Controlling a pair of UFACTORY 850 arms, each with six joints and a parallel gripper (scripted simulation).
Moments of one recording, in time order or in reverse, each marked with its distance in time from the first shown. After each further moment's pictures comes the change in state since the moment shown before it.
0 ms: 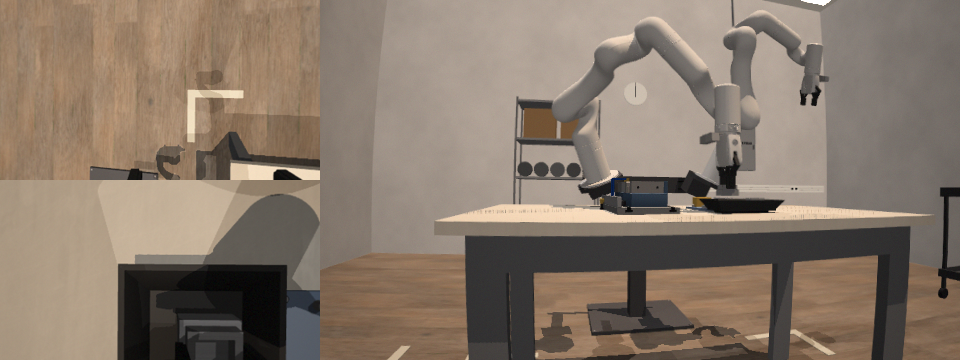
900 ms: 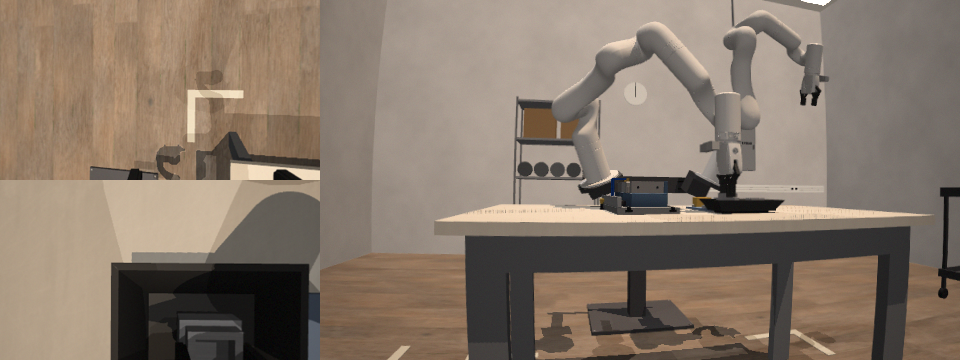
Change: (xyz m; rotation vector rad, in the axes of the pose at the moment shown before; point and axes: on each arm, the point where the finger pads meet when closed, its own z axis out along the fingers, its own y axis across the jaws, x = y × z) left arm 0.000 0.000 0.000 0.000 0.000 0.000; right arm -0.001 0.000 0.027 0.000 0.000 0.000
